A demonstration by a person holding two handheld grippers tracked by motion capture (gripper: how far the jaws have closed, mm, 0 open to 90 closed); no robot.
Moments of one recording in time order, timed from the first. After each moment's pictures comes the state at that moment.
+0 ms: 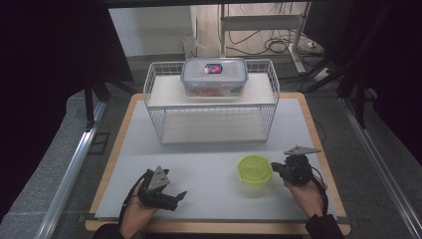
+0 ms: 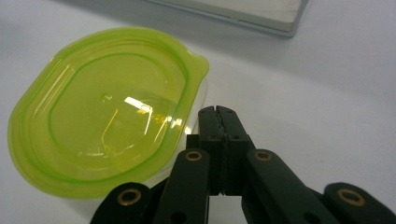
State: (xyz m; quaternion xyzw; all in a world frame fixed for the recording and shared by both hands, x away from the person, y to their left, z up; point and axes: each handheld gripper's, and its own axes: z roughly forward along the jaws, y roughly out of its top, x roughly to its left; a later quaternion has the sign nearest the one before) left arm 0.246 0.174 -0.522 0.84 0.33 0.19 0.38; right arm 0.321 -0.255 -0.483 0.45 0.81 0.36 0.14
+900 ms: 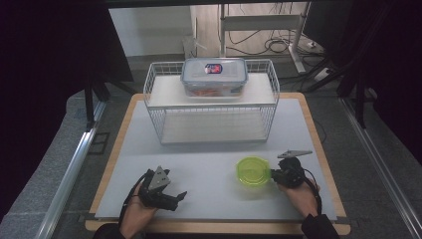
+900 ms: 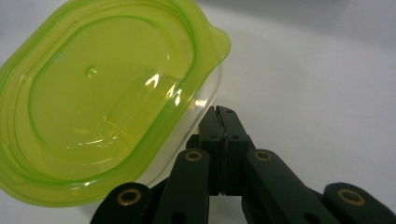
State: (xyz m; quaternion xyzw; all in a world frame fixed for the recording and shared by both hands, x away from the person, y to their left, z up) left arm 0.247 0.173 -0.523 0.84 0.33 0.19 0.38; right arm 0.328 -0.247 -0.509 0.45 0.82 0.35 0.07
